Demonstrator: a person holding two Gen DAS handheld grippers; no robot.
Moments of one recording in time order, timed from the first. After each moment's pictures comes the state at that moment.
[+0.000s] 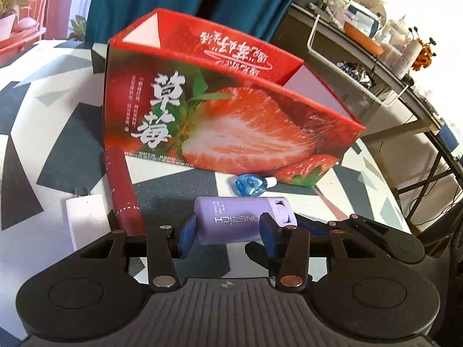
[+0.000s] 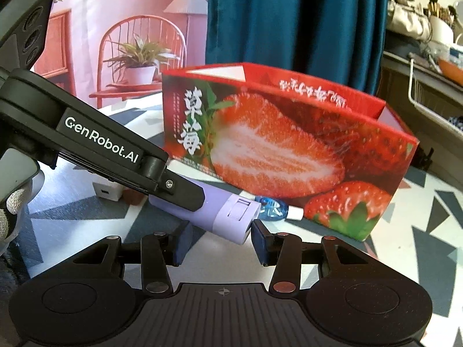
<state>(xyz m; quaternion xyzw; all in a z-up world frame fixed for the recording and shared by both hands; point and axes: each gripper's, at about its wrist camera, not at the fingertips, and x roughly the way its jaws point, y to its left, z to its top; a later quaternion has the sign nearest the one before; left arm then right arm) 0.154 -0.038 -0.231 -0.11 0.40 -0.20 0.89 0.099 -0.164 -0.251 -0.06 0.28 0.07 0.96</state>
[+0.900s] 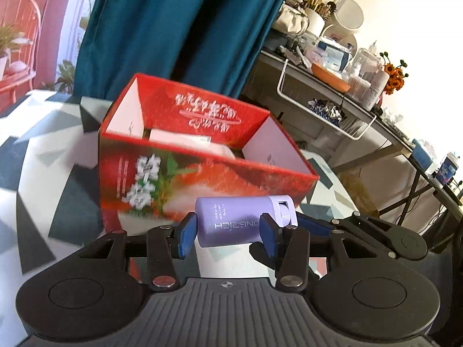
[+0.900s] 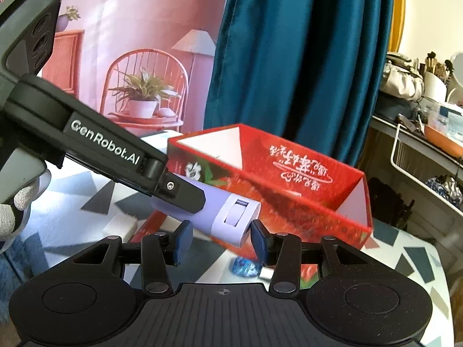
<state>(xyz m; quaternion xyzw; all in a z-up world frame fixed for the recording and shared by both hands) 0.141 -0.034 -0.167 -0.10 0.33 -0.23 0.91 0.079 -0.160 -0.175 -0.11 0.21 0.07 0.97</state>
